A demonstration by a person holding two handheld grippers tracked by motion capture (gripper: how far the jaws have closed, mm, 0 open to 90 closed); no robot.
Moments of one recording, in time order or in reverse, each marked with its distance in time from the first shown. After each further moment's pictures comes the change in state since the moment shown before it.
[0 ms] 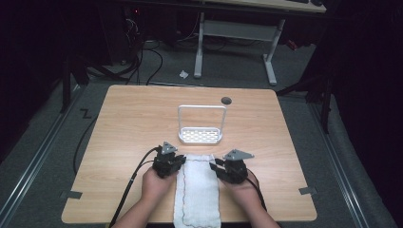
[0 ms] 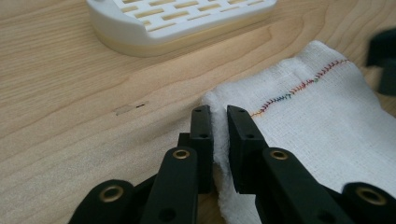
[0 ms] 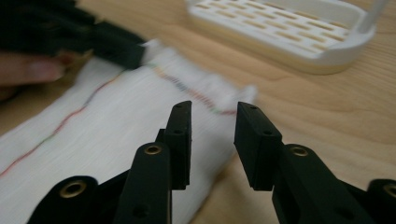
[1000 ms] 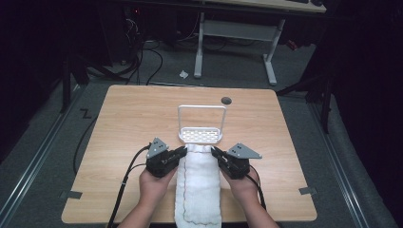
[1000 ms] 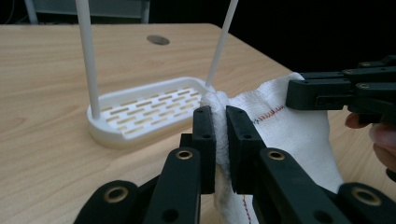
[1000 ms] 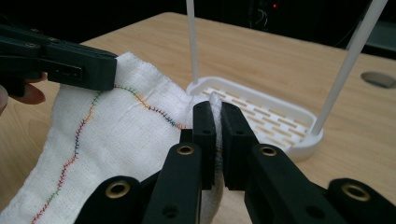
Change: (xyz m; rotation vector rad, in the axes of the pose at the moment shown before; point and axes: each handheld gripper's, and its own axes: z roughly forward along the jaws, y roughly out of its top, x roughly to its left) left arm -0.027 0.028 -0.065 -0.309 -0.079 0.001; right arm 0.018 0.031 -0.034 -0.266 -0.044 -0.053
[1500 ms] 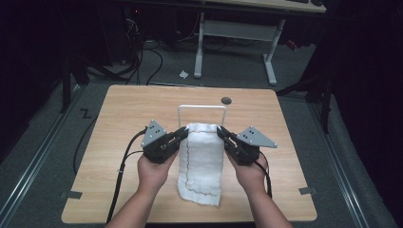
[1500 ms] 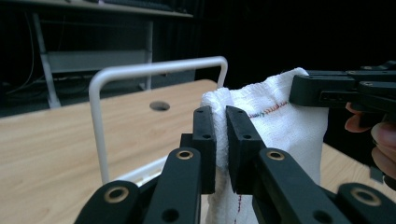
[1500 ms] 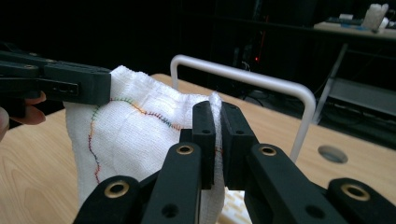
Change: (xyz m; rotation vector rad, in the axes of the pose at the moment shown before) left arm -0.014 0.065 -0.017 -0.152 0.008 0.091; right arm -0.006 0.065 -0.029 -0.175 -0.041 -0.043
